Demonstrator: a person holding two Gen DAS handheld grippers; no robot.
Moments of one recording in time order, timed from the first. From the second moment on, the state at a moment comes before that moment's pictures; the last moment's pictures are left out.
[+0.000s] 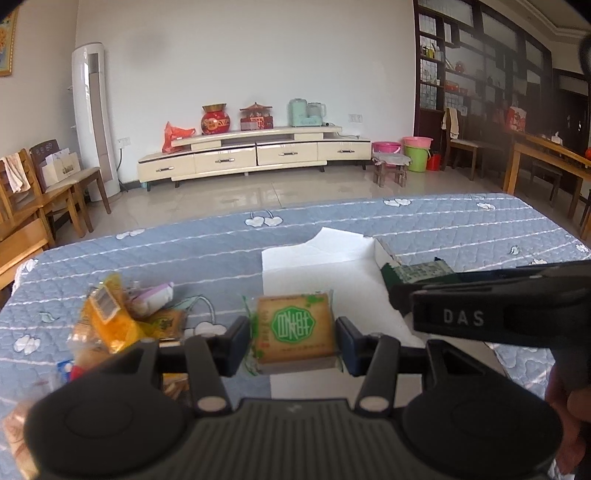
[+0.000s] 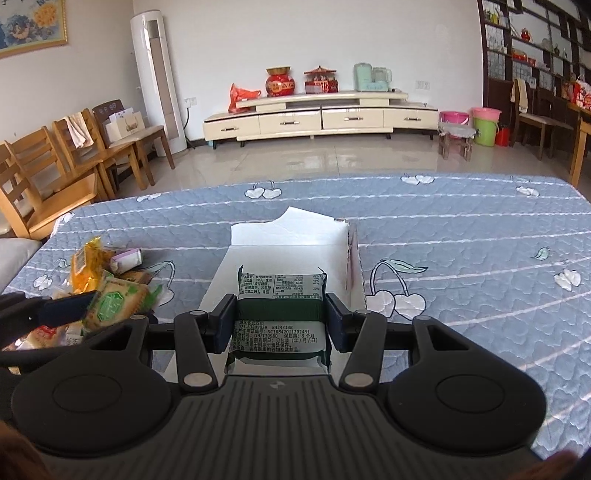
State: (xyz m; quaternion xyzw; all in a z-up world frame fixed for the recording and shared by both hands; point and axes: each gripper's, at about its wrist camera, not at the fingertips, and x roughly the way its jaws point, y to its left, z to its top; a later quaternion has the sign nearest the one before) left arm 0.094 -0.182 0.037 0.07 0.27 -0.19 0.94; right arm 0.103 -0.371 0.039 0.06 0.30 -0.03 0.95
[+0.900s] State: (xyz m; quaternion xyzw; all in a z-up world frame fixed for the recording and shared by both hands) left arm 0.166 -0.226 0.021 0.05 0.30 -0.22 0.93; right arm 0.187 -0.398 0.044 0.04 0.29 -0.05 0.95
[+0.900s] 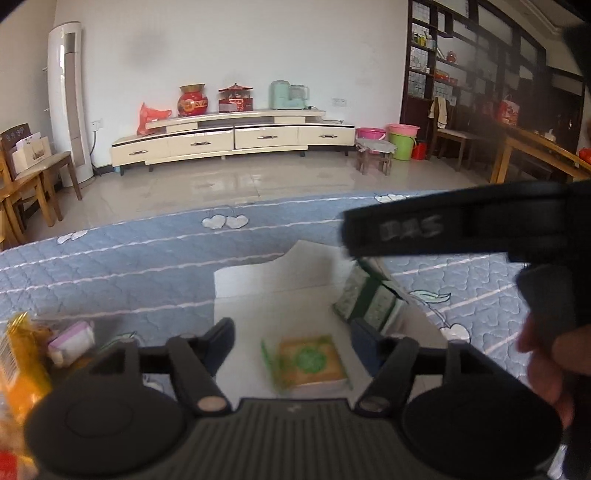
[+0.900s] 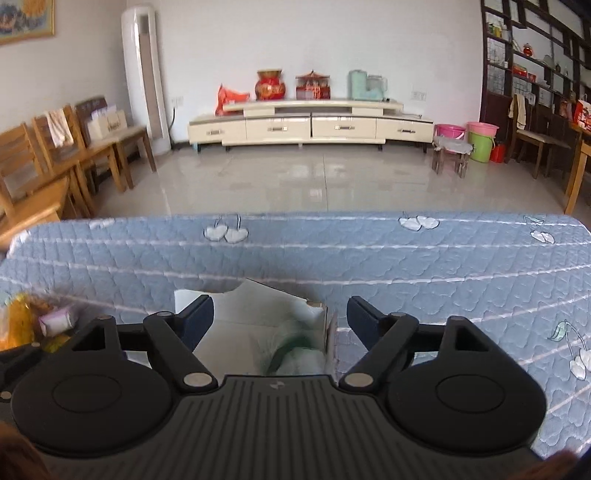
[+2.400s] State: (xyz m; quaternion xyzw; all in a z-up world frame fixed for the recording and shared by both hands) left arm 0.054 -0.086 0.047 0.04 0.31 -0.09 0.95; right arm 0.022 -0.301 0.065 0.01 0.27 -0.04 0.96
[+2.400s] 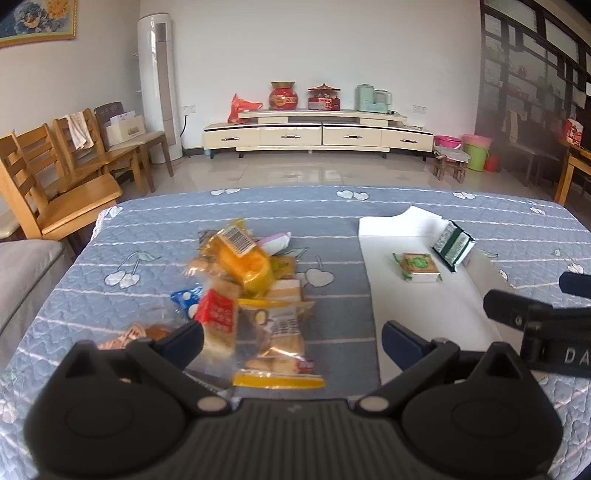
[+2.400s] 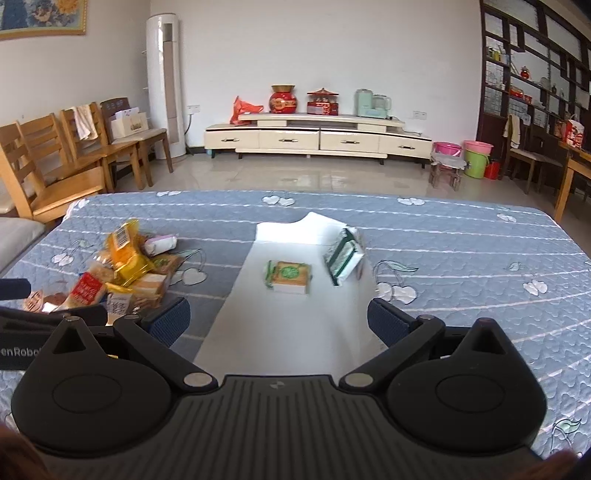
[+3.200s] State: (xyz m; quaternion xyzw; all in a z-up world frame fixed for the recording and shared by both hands) left arm 0.047 -0.034 0.035 0.01 0.31 -0.06 0.95; right arm 0.024 -0.266 0.055 0.00 0.29 0.01 0.96
